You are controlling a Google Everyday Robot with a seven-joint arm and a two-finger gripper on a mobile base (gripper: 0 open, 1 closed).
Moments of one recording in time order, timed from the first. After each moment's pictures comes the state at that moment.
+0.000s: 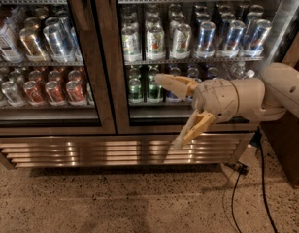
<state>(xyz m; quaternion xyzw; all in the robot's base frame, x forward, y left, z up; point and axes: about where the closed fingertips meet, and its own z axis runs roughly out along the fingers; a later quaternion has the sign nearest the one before) 0.447 -0.037 0.907 -0.56 0.44 0.51 0.49</state>
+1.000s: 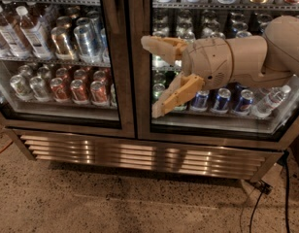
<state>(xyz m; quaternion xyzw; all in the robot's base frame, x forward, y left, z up) 0.459 -0.003 0.990 -0.57 0.46 0.47 0.50</state>
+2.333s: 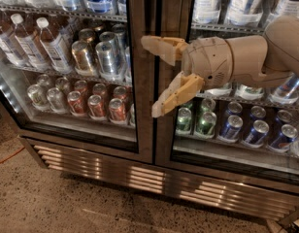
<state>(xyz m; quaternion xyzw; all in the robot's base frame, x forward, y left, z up) 0.459 -0.003 0.990 -0.57 0.46 0.47 0.50</state>
